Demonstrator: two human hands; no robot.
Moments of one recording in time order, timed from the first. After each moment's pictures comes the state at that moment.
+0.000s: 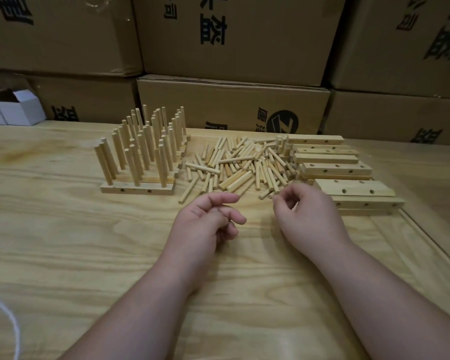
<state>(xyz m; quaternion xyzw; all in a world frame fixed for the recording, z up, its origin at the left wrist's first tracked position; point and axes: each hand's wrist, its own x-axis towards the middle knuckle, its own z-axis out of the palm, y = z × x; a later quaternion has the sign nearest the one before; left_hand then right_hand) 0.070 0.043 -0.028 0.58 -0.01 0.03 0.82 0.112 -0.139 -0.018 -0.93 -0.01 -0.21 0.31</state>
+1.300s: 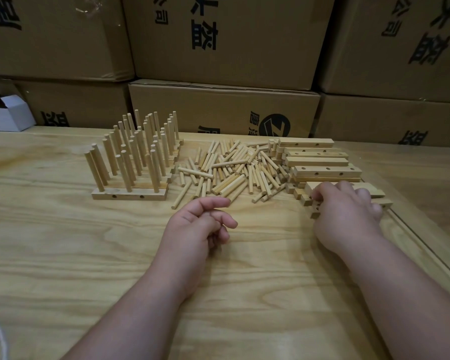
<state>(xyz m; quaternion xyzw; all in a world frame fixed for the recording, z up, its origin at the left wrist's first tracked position) 0.069 0.045 -0.028 0.57 0.00 0.03 0.82 0.113 -0.187 0.005 -0.98 0.12 -0.10 0.07</state>
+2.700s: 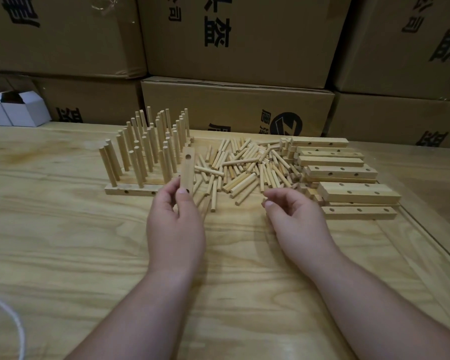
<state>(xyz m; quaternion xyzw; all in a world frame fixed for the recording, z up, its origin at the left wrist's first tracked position) 0.071 0.062 -0.024 0.71 0.15 0.30 0.62 0.109 -0.118 -0.033 -0.80 -0.01 -0.12 0.59</state>
